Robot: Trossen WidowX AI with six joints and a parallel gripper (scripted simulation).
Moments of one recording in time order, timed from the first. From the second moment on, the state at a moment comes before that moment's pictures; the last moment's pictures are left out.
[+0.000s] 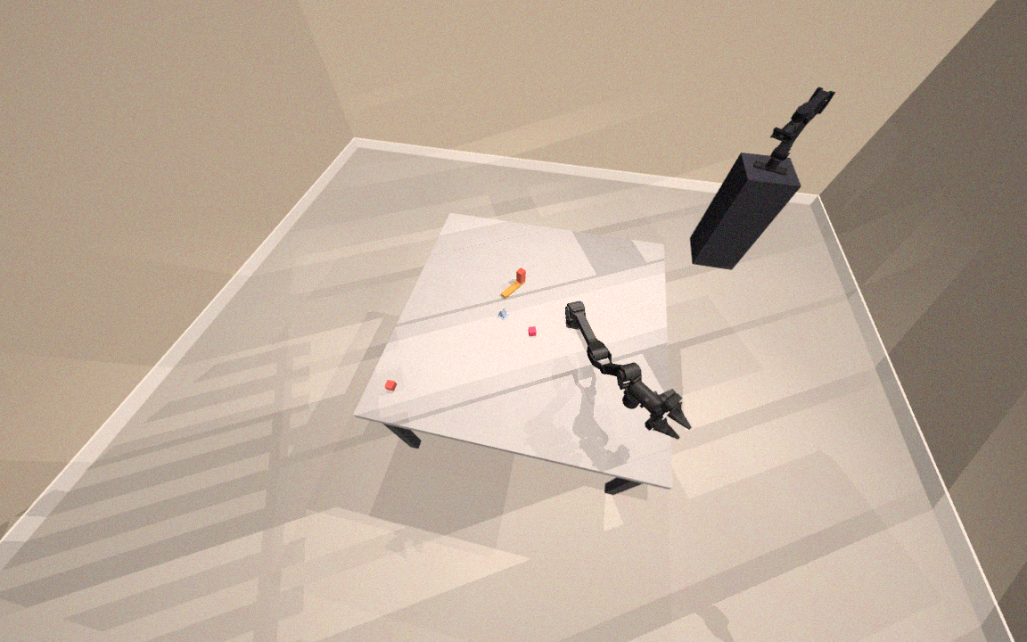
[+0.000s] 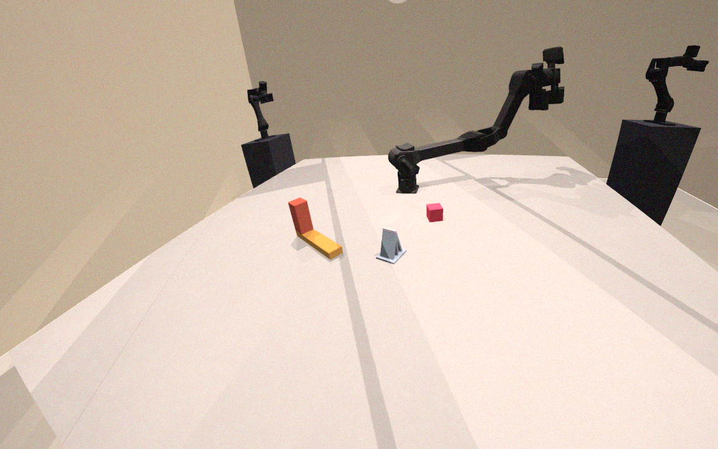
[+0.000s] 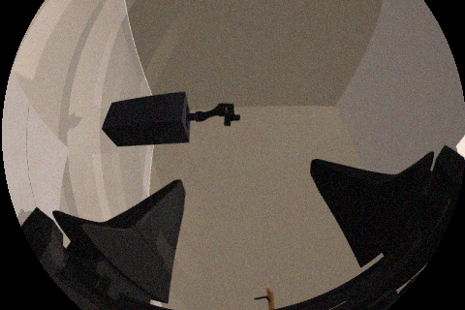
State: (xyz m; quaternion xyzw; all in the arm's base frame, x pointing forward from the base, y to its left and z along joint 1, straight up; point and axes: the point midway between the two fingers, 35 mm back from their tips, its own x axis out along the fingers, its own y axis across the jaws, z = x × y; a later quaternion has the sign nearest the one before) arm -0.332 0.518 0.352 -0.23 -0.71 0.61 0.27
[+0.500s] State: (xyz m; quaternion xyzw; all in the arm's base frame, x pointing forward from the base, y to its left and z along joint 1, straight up) arm -0.312 0.469 0.459 -0.18 -0.76 0.53 0.33
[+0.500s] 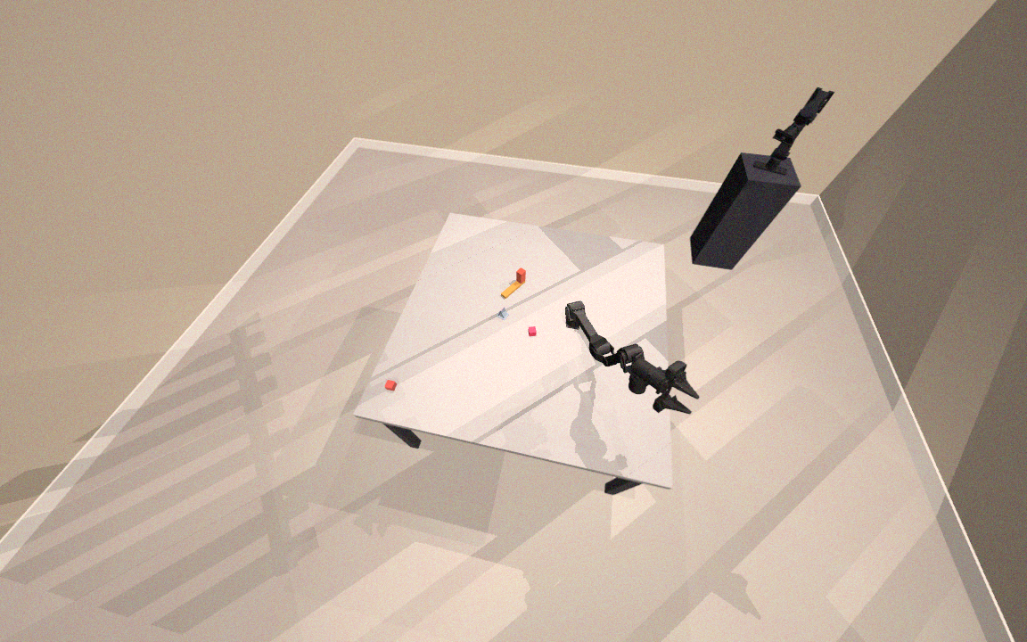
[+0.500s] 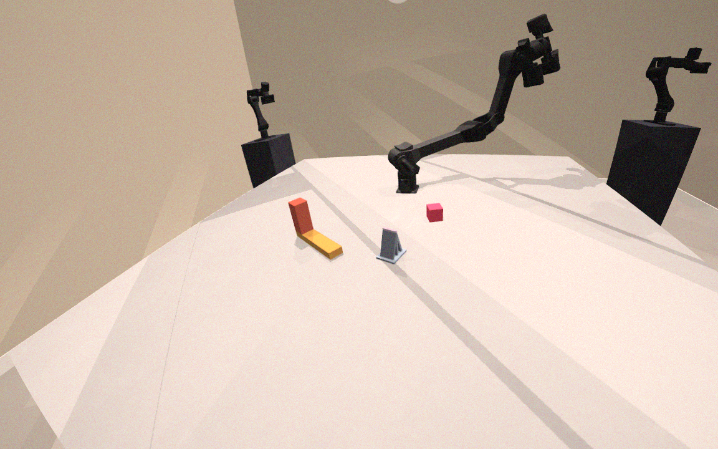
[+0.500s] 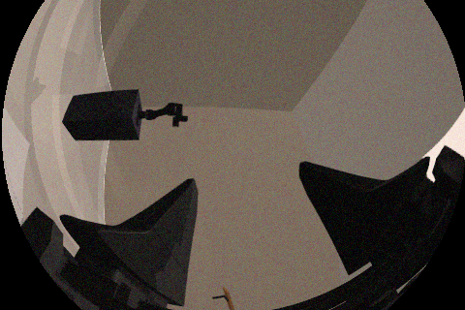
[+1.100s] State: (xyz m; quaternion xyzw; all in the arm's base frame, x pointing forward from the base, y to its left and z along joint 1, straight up) arm -0.247 0.303 0.644 -0.05 -0.84 0.25 0.48
